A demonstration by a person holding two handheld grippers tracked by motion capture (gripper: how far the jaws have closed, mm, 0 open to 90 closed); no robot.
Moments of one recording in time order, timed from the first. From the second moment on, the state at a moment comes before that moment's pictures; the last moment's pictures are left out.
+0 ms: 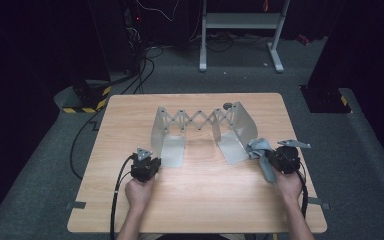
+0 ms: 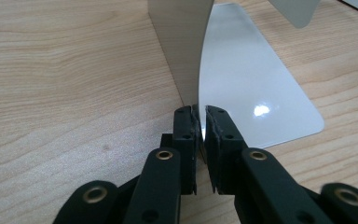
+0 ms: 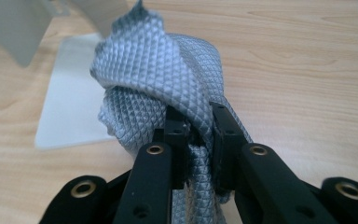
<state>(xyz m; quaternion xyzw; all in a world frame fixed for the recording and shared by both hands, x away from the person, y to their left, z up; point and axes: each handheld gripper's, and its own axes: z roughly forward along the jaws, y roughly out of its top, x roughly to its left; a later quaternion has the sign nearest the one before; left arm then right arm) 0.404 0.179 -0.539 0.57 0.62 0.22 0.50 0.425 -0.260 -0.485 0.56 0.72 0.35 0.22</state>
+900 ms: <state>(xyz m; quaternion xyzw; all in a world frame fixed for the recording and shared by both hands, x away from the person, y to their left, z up) 0.405 0.180 -0.539 0.57 0.62 0.21 0.50 0.447 -0.198 -0.492 0.50 0.76 0.38 0.16</state>
